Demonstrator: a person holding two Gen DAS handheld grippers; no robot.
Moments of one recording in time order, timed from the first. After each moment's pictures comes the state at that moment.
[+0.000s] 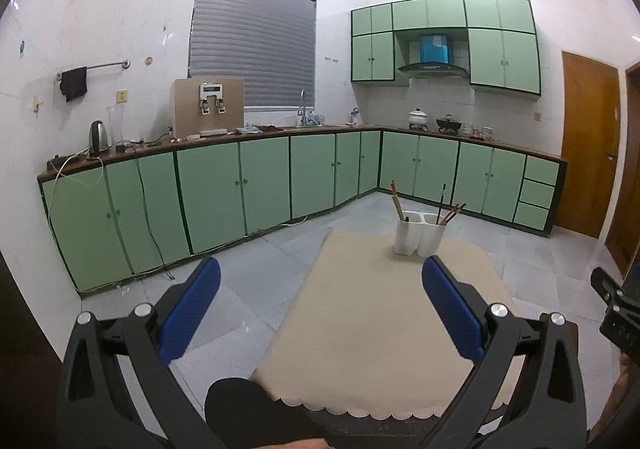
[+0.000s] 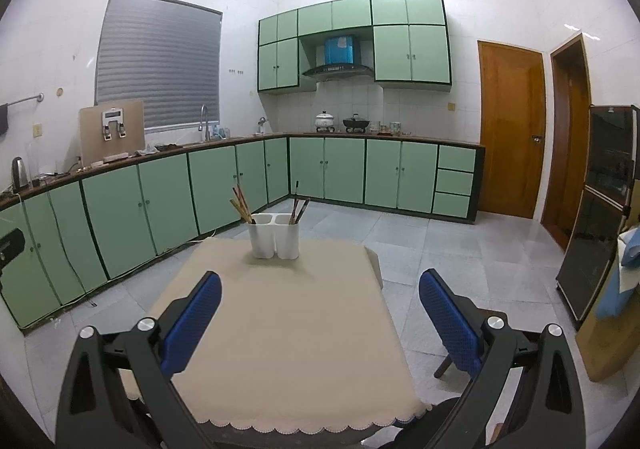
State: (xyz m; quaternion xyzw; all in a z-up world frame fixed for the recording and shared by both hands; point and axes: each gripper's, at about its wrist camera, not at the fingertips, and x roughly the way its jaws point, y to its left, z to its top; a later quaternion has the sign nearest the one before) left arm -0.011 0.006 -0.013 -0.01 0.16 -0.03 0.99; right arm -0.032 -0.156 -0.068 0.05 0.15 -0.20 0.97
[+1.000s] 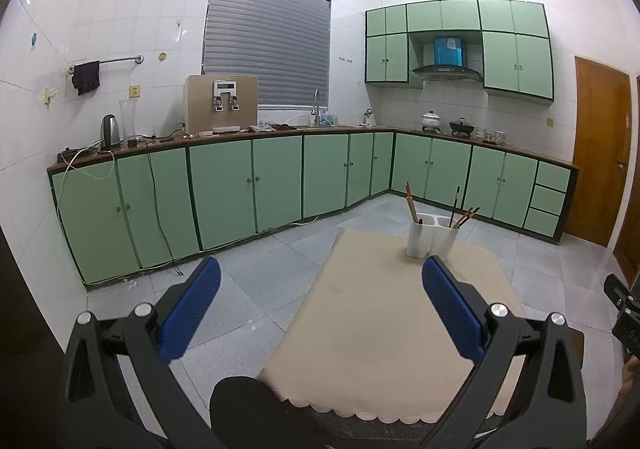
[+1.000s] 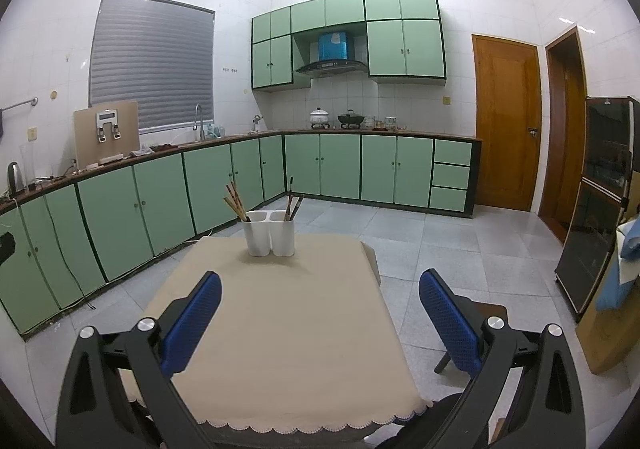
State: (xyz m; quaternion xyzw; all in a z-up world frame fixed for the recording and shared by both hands) left arm -0.005 0.010 -0.011 -0.01 0.16 -0.01 0.99; right arm -0.031 -0.163 -0.074 0.06 0.15 -0.21 0.96
